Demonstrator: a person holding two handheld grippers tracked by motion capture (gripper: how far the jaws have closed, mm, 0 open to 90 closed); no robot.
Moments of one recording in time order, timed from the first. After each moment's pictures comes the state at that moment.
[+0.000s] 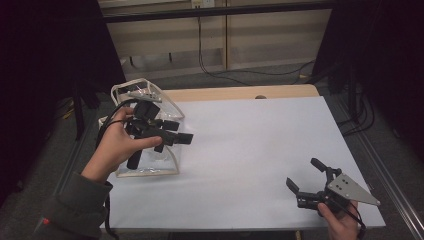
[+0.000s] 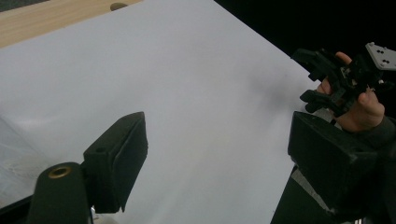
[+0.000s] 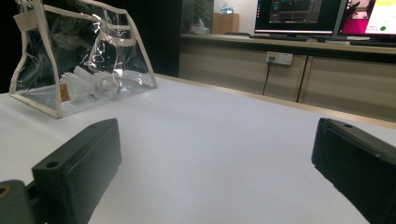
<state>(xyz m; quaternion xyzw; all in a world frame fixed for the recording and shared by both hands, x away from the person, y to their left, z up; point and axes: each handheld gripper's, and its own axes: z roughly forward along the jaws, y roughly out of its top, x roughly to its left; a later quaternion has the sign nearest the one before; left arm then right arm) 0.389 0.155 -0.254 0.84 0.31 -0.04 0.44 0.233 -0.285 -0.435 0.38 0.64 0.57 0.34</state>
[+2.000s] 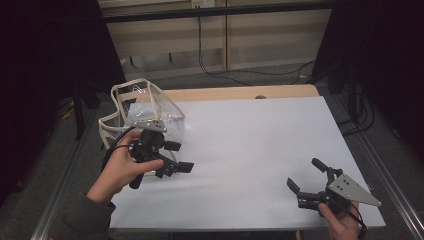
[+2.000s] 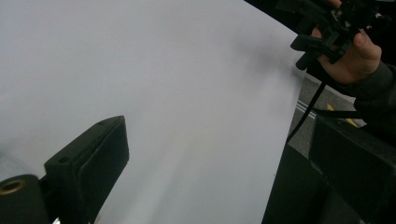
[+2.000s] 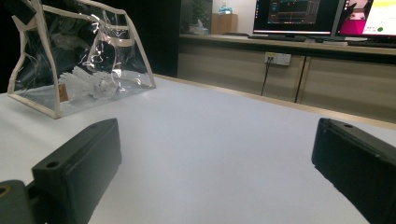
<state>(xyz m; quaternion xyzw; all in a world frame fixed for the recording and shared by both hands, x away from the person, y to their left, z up) 0.364 0.160 -0.305 0.86 0.25 -0.06 0.44 0.232 -0.287 -0.434 0.38 0.64 0.57 0.35</state>
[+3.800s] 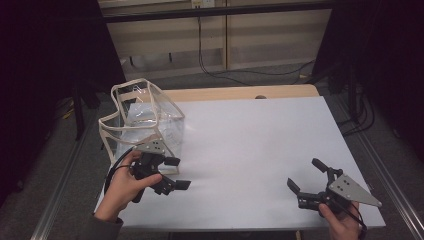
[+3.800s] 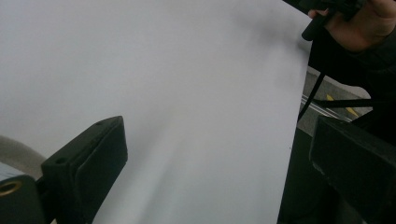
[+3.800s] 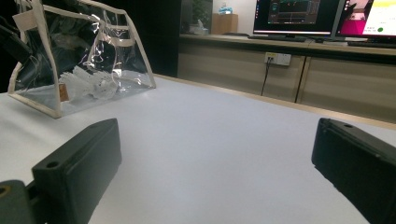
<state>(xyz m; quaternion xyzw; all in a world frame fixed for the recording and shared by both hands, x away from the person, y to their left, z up) 0.351 0.175 -0.361 0.86 0.22 -0.06 0.45 0.231 -0.287 -0.434 0.38 0.64 0.57 0.35</state>
